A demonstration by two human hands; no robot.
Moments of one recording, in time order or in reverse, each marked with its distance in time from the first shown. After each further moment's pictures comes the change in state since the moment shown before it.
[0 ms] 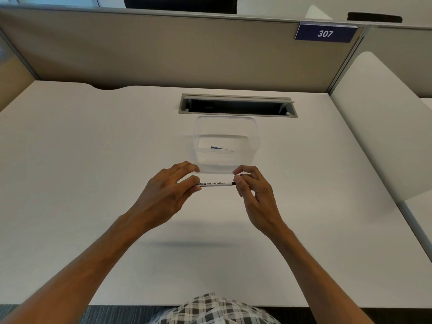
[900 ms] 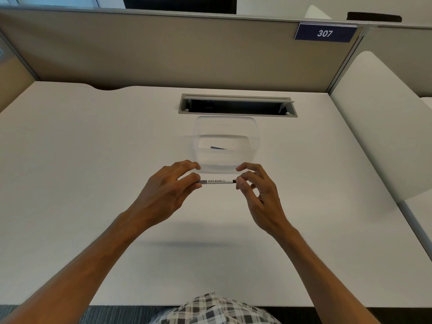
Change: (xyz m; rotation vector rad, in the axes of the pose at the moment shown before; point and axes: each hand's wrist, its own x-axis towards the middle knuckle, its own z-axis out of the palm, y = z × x) left_hand 0.005 0.000 -0.004 -0.003 -0.004 -0.002; right_hand 0.000 0.006 -0.009 -0.068 -0.005 -0.046
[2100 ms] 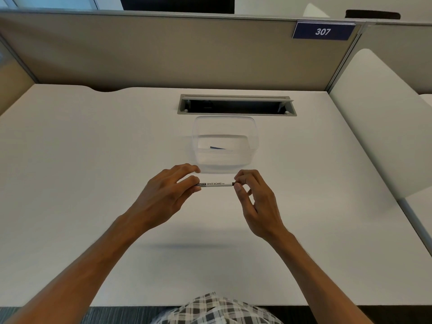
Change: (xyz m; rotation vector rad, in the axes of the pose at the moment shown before) left_hand -0.004 0.002 -0.001 -0.028 -0.022 0.014; right_hand -0.011 0.009 0.007 -0.165 0.046 -0.150
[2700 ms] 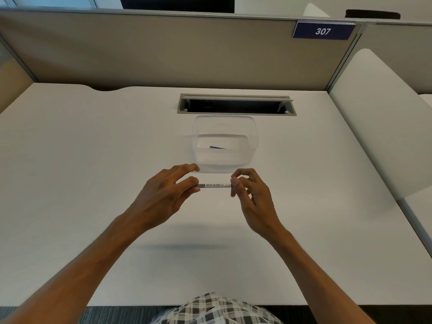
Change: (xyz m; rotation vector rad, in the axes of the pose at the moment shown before) left_hand -0.002 -0.001 -0.001 0.013 -0.003 0.006; right_hand 0.006 -0.010 0.004 0.135 -0.027 0.185
